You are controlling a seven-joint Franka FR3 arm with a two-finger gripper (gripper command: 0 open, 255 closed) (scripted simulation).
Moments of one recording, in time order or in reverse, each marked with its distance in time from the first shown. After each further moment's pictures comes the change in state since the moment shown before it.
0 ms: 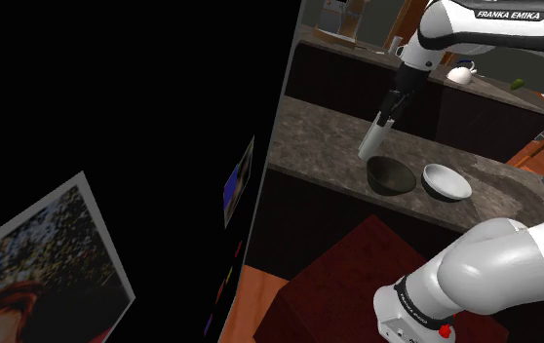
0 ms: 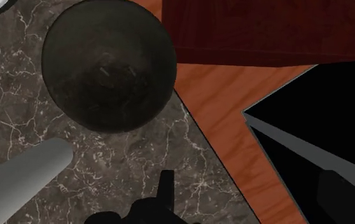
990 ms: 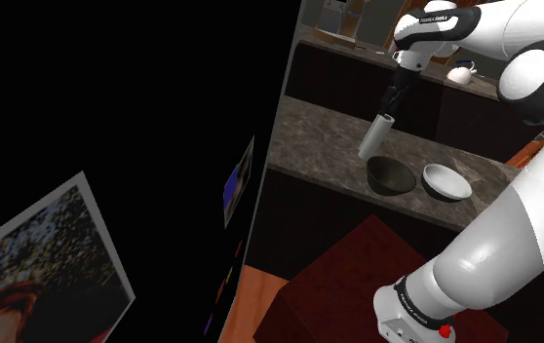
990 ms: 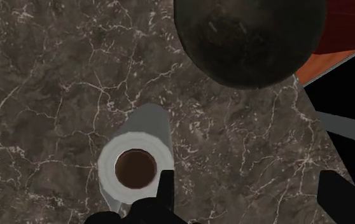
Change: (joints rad) arm -0.100 0.560 -0.201 0.443 0.172 0.063 -0.383
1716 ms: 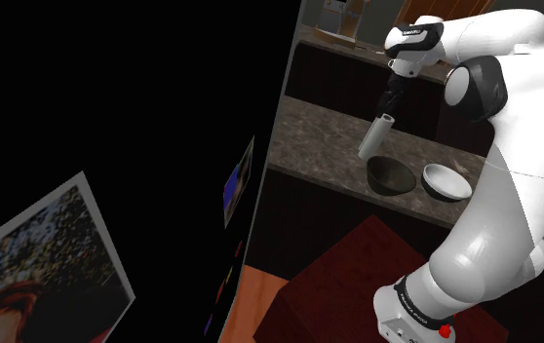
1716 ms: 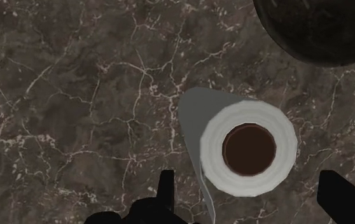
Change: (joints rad) arm -0.118 0.279 0.001 0.247 0.126 -0.008 -0.131
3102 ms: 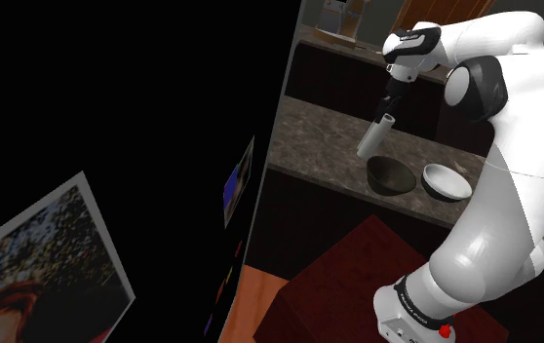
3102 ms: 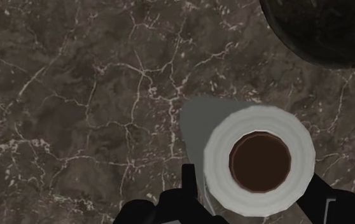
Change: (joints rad) arm 0.004 -0.001 0.001 -0.044 0.002 0.044 -0.004
